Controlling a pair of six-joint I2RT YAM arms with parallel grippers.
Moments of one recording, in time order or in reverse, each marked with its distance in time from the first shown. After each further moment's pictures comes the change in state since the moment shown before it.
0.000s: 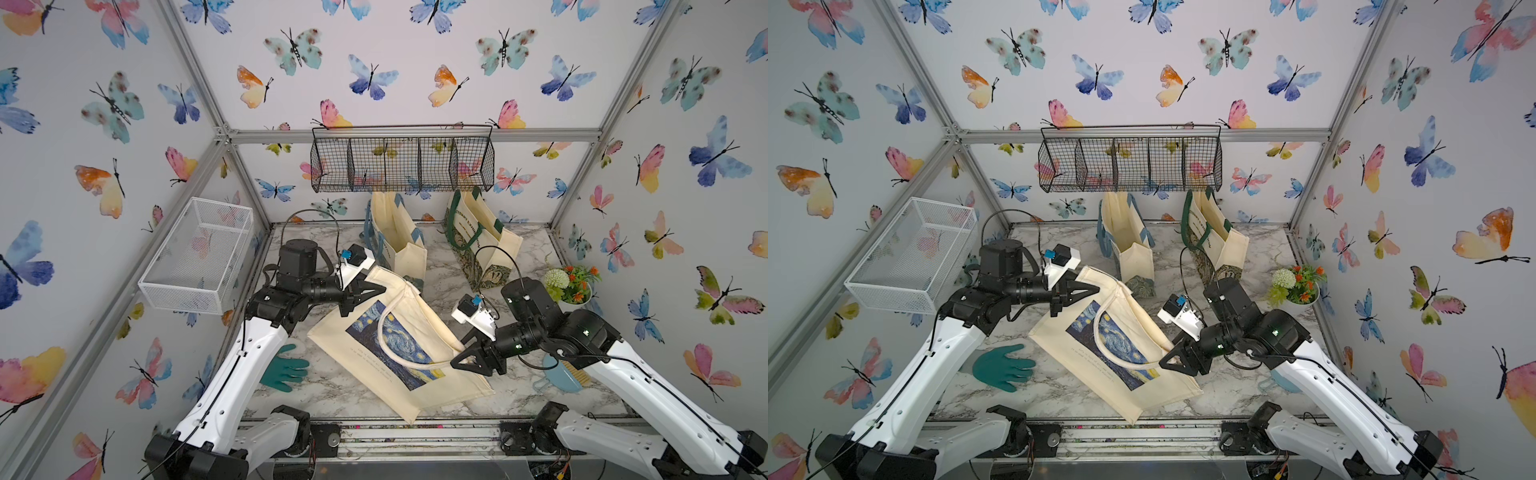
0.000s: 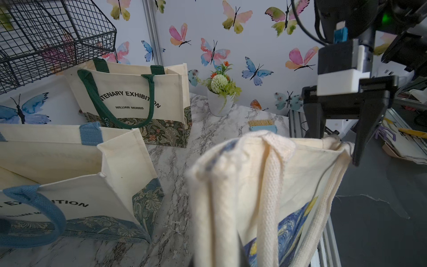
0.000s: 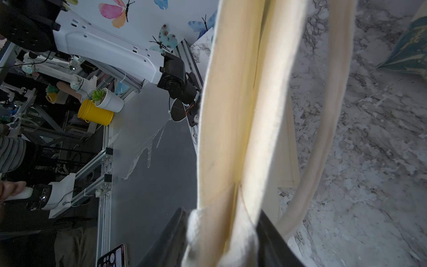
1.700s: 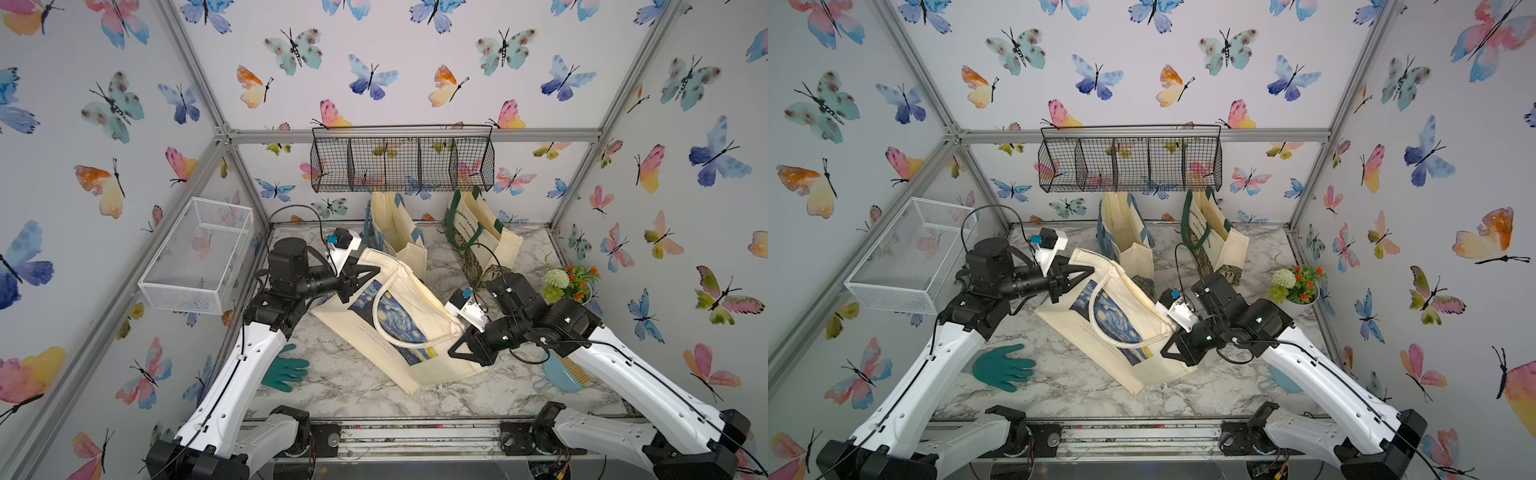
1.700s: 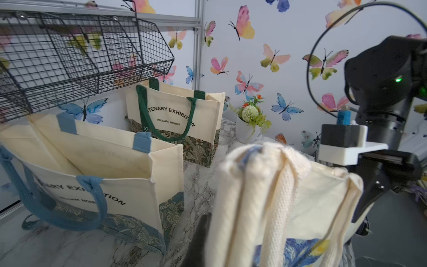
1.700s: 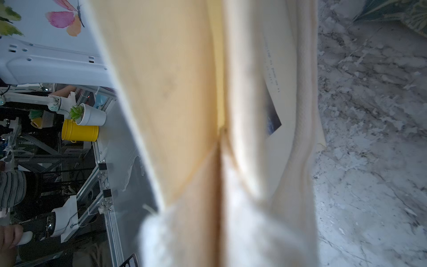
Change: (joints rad) left arm 0.035 -0.025 -0.054 0.285 -0.136 -0.328; right arm 0.006 0.116 0.103 -0.049 0.102 0.129
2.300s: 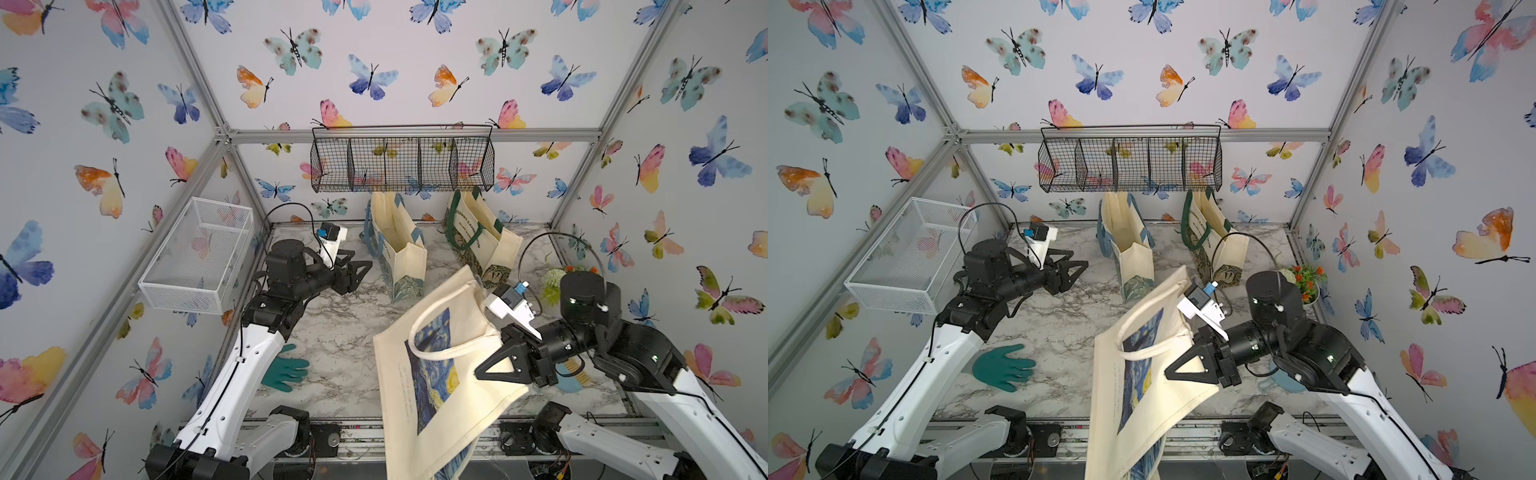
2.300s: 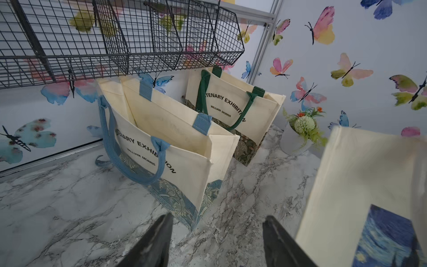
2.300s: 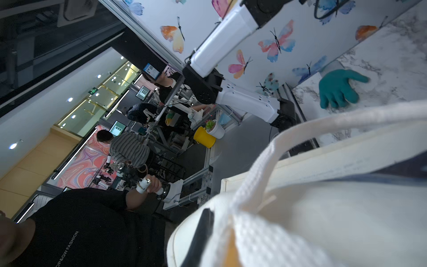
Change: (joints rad) left arm 0.013 -0.021 -0.029 -0.018 -0.253 -0.098; right arm -0.001 -0.245 0.074 0.265 -0.568 0.339
